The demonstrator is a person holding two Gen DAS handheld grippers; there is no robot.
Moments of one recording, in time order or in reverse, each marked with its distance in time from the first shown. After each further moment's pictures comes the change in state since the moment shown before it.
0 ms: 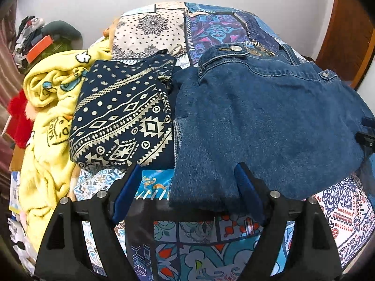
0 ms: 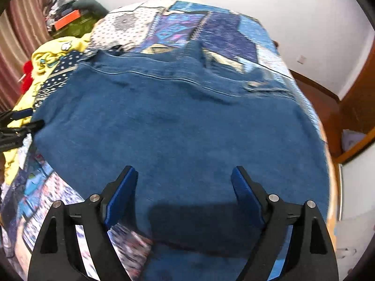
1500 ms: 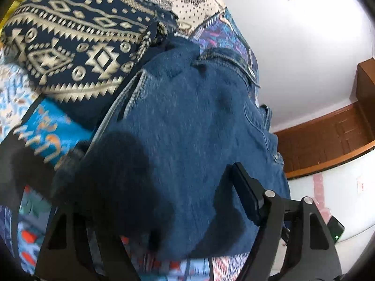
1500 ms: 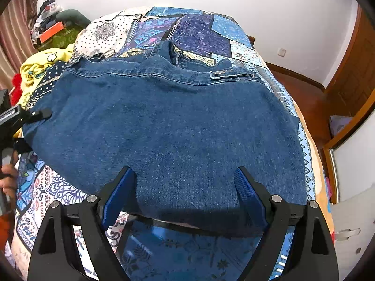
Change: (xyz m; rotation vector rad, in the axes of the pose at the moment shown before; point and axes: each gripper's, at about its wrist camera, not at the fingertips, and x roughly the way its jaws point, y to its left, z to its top) left arm 0.065 0.012 -0.009 -0.710 0.017 -0.546; right arm -0.017 -0.011 -0.021 0.074 -0.032 -0.033
